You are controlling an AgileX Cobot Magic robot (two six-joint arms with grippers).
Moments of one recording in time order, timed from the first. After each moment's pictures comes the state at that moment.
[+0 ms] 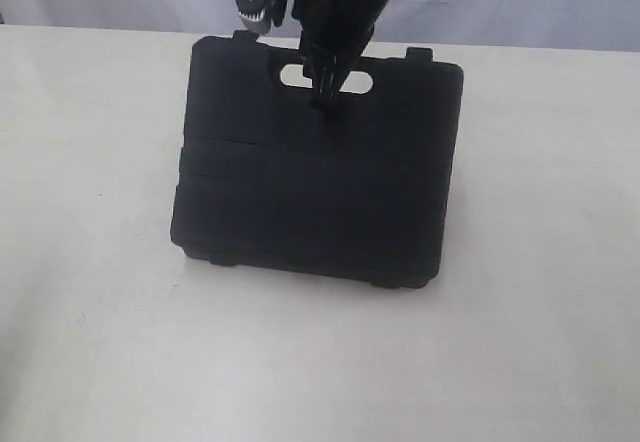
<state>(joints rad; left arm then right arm) -0.10 0.00 0.01 0.02 0.27 -0.18 0.47 2.03 -1.78 -0.04 0.87 -0.86</state>
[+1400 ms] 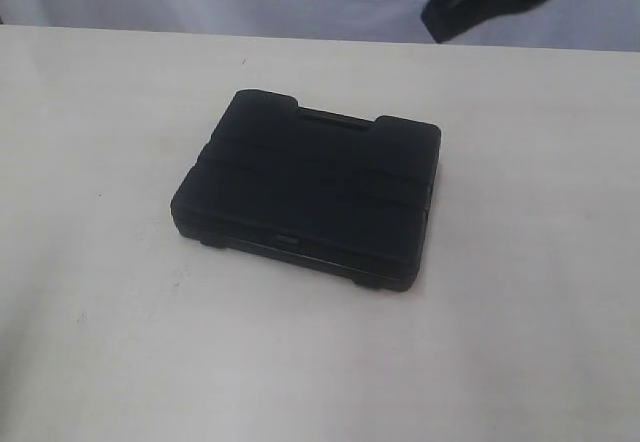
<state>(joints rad) -0.10 0.00 0.01 0.02 0.27 -0.18 0.40 1.34 -1.45 0.20 1.19 -0.26</state>
